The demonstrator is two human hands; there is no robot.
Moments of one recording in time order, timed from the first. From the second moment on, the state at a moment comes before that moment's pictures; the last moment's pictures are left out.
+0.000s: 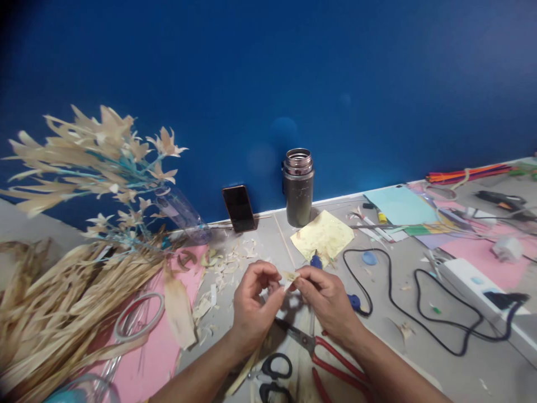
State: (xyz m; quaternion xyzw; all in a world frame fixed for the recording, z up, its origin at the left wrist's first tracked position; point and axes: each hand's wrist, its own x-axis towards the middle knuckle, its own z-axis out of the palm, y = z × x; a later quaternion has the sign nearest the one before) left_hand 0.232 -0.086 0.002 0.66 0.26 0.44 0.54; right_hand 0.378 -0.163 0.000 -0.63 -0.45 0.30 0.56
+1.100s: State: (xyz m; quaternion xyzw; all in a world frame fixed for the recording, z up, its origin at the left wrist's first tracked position) left_hand 0.240 -0.088 -0.012 0.62 0.25 0.43 0.61; right_hand 0.375 -0.161 0.002 -0.64 -0.47 0.30 0.52
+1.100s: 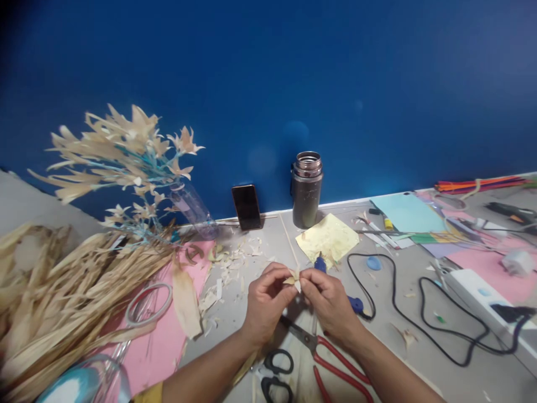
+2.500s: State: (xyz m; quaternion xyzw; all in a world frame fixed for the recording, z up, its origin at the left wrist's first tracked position) left_hand 0.248 -0.089 -0.013 0.60 0.26 0.46 0.59; right_hand 0.379 -0.157 -0.006 -0.61 -0.50 0.33 0.52
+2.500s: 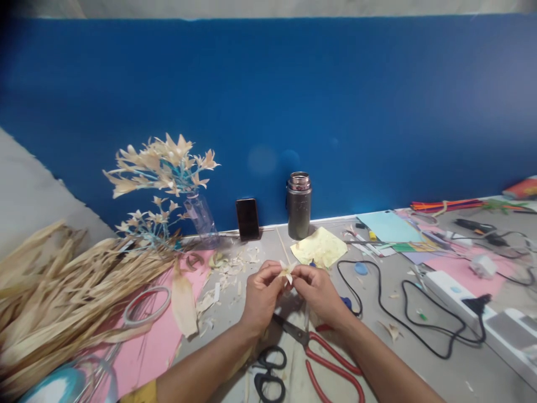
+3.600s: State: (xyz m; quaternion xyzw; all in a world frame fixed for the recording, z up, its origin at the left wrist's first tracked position) left_hand 0.241 -0.069 -0.021 0.61 0.28 0.45 0.59; right_hand 0.382 -0.159 -0.001 -0.66 -0.50 0.22 0.52
